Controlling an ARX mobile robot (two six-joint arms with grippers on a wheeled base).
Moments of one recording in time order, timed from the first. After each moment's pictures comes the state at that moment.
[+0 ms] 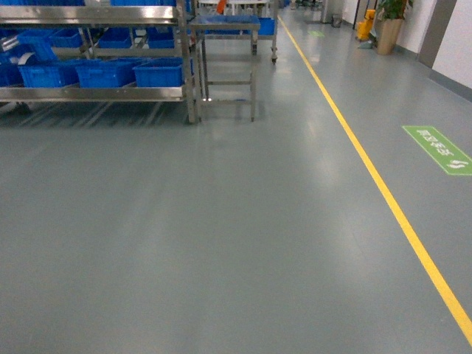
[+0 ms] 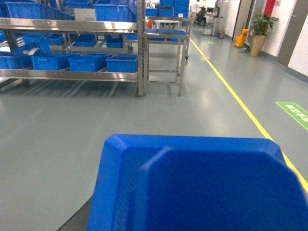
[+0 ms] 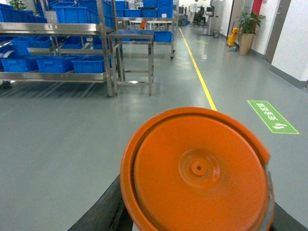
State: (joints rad) left arm 0.00 0.01 0.01 -0.01 0.00 0.00; right arm 0.00 0.01 0.01 -0.01 0.00 0.01
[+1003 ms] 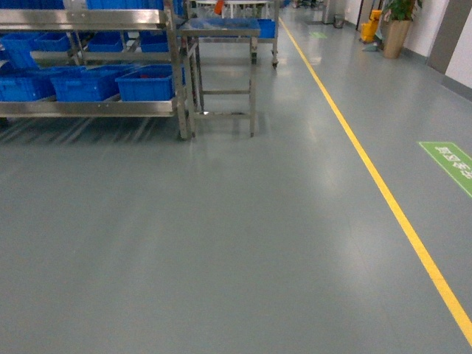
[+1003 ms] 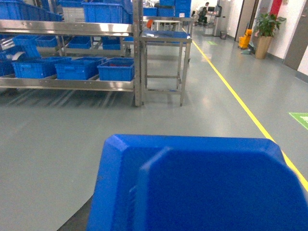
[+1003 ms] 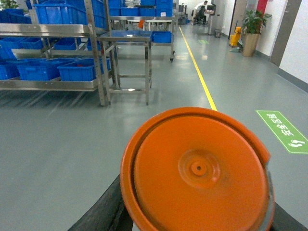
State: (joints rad) left arm 0.00 0.01 0.01 -0.01 0.00 0.00; right arm 0.00 0.01 0.01 0.00 0.00 0.01
